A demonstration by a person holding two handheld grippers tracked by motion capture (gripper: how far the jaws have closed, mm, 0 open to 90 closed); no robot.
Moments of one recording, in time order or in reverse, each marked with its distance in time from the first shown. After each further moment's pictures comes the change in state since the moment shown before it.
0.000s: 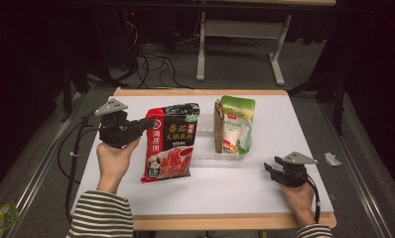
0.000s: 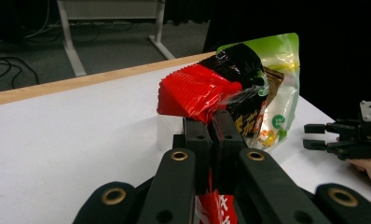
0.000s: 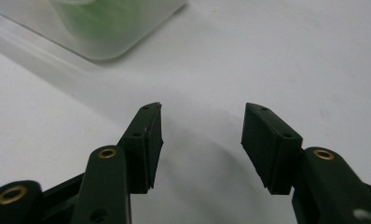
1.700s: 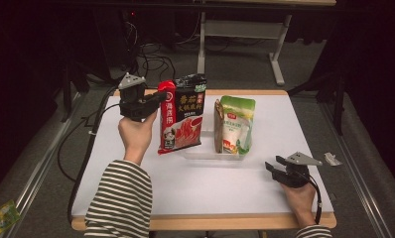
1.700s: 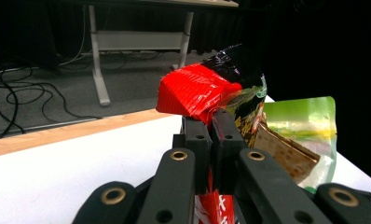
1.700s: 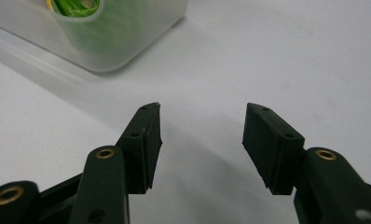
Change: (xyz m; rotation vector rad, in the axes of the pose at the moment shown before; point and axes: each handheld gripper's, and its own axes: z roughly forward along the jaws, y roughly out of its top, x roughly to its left) left arm -0.006 0.046 0.052 -0.114 0.113 -0.023; right arm -0.003 -0.002 -0.004 -0.044 0.011 0.031
